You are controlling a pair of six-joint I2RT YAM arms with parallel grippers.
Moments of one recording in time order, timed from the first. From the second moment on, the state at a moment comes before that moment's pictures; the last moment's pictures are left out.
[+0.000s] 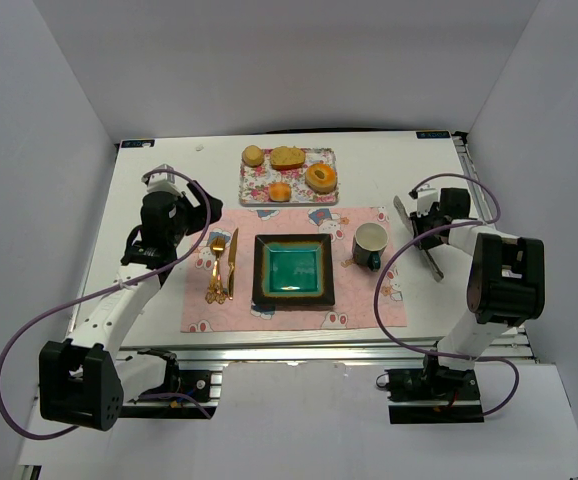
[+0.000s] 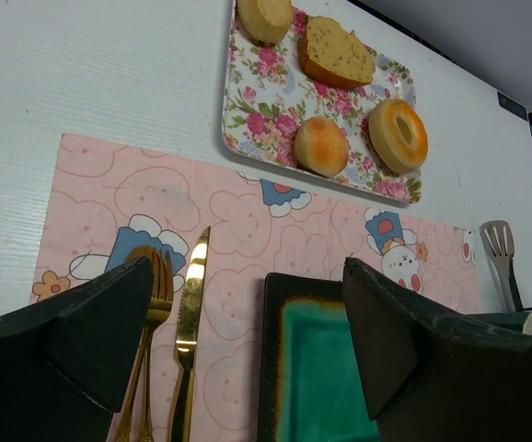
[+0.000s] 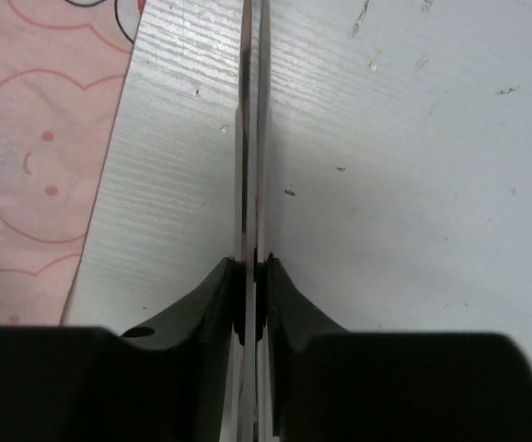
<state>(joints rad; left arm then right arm) -0.18 1.13 0.76 0.01 0.00 -0.55 -0.09 1.71 0.91 -0.15 -0.23 -0.43</state>
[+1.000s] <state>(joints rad) -0.18 1.09 0.76 0.01 -0.03 -0.58 0.15 1.95 1.67 -0.44 -0.46 -0.48</state>
